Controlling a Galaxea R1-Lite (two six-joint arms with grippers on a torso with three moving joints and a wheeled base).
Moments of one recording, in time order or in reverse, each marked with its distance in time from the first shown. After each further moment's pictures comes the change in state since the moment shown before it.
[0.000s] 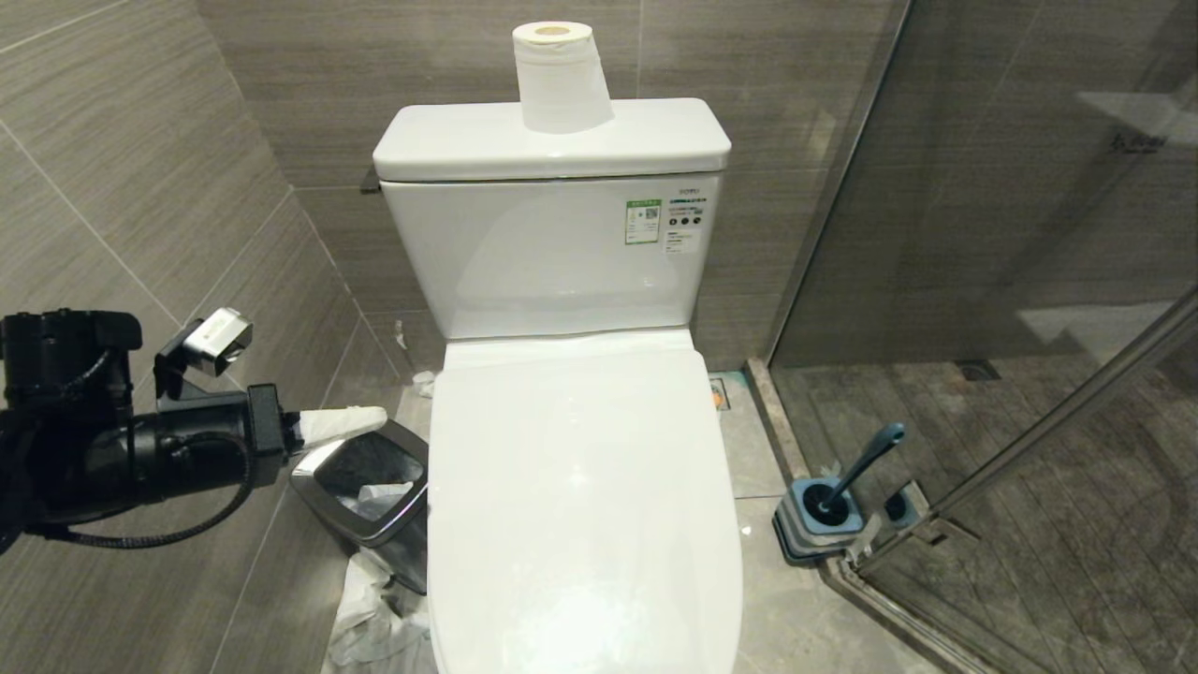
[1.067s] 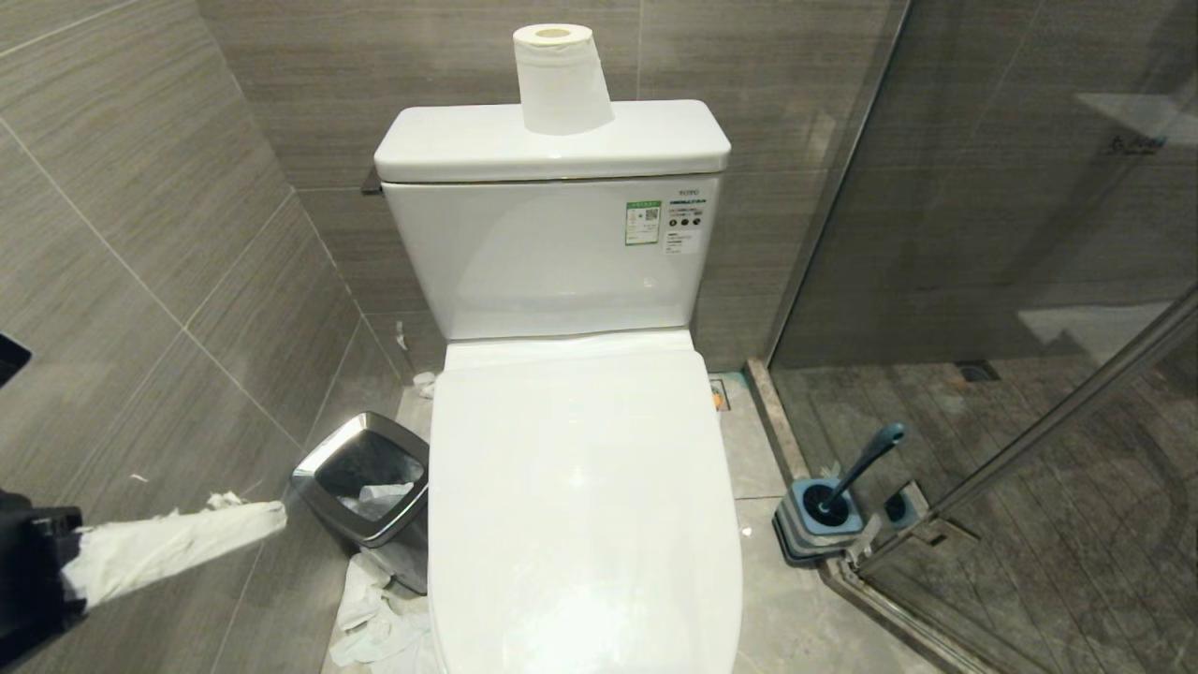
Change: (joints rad) left arm -0.239 -0.655 0.020 0.509 0.180 0.001; right arm 0.000 0.000 0.000 0.000 0.000 0.000
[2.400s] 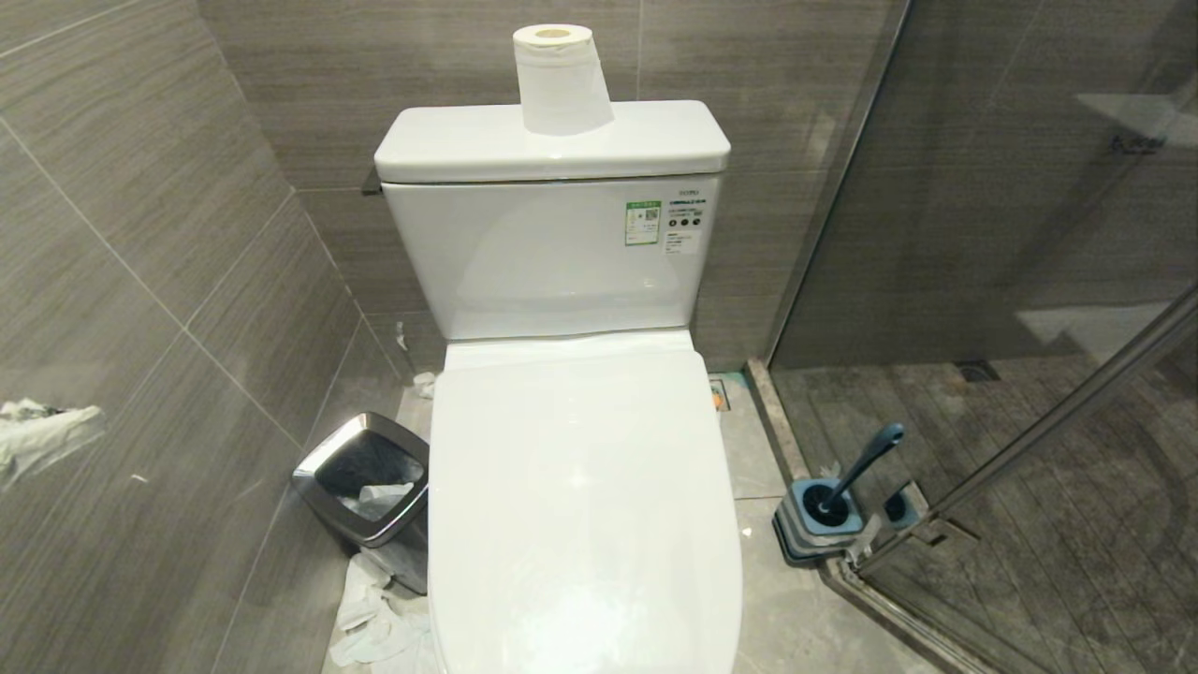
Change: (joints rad) left arm 0.127 -0.147 -0.121 0.077 0.281 0.315; right arm 0.000 0.000 0.000 0.000 0.000 0.000
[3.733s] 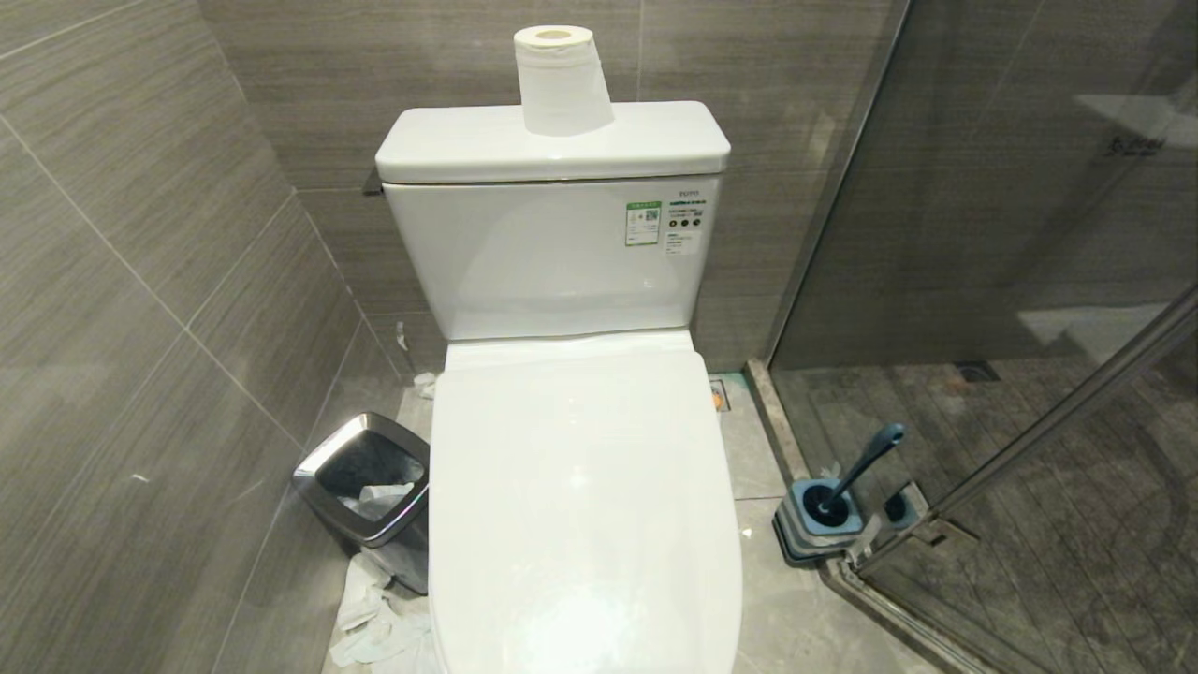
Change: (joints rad) left arm 0.023 -0.665 0.443 -0.007 0.436 0.237; right arm 0.000 0.000 0.000 0.000 0.000 0.000
